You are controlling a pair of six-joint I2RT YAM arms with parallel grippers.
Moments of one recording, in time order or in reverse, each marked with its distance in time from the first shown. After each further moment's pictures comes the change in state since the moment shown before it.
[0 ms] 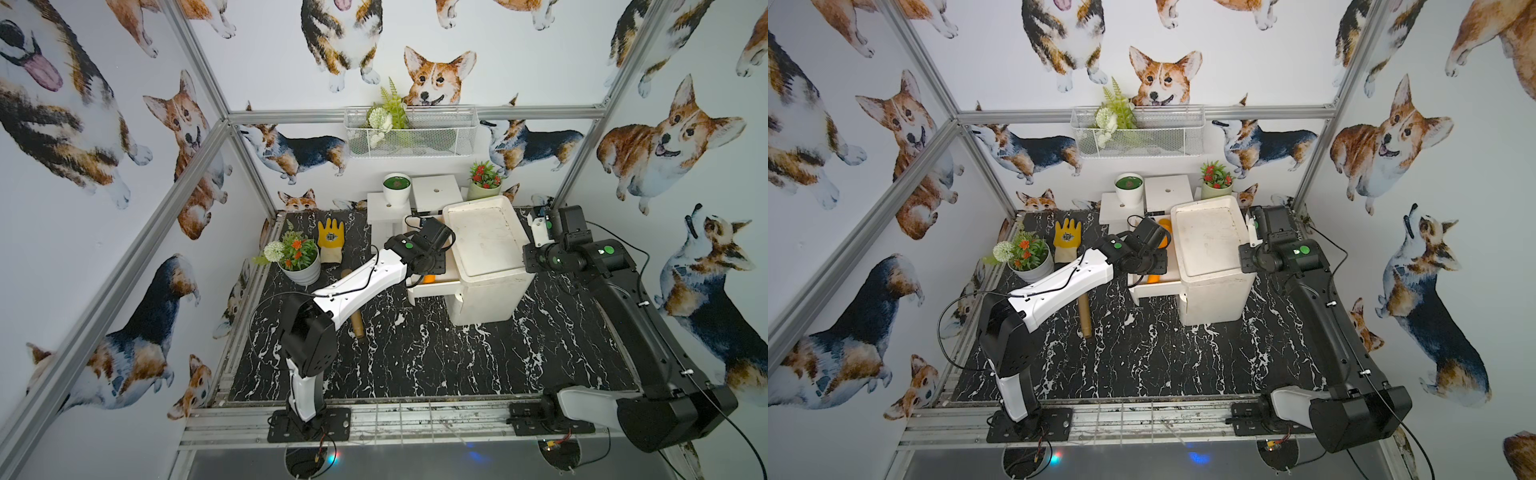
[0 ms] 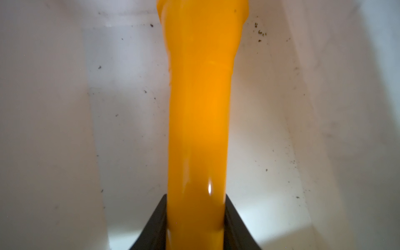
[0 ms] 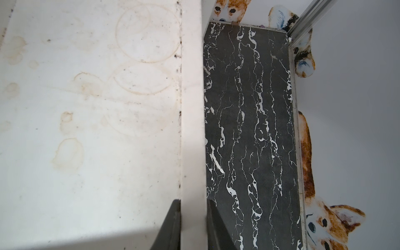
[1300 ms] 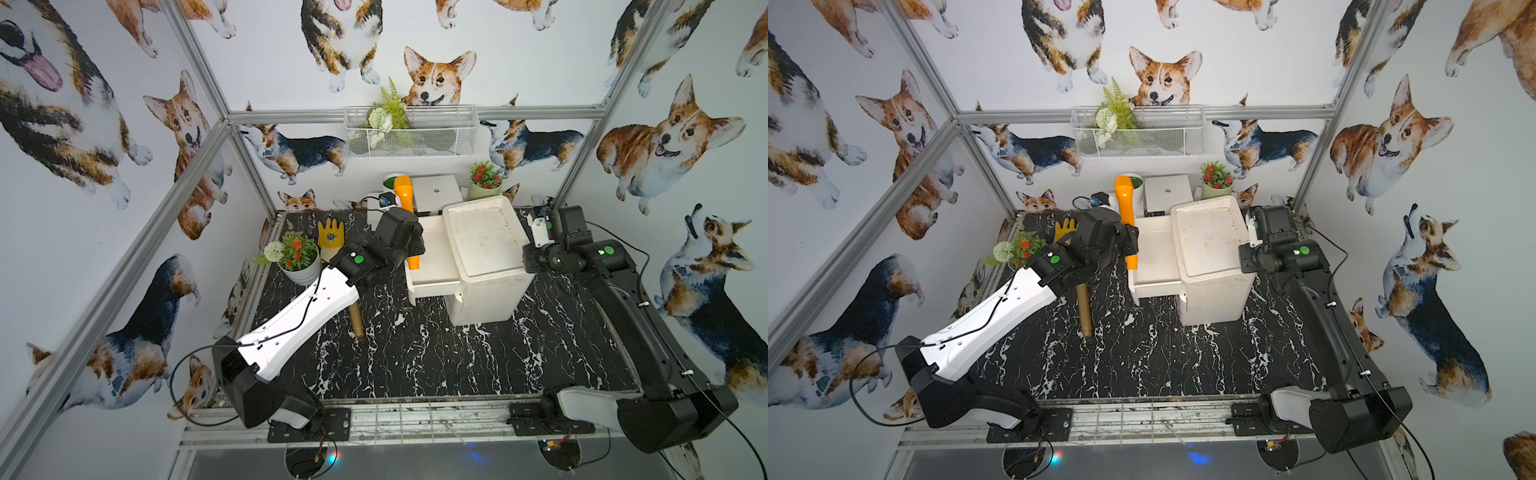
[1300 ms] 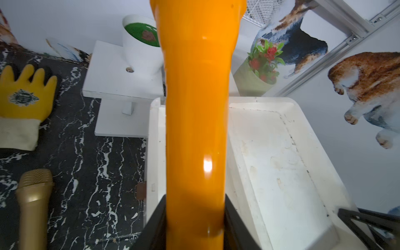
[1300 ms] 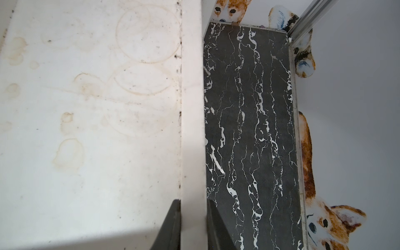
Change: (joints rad) left arm 0.029 -0.415 -0.188 0.177 -0.206 -0.038; right arm 0.000 0.000 -0.005 0.003 -0.001 0.000
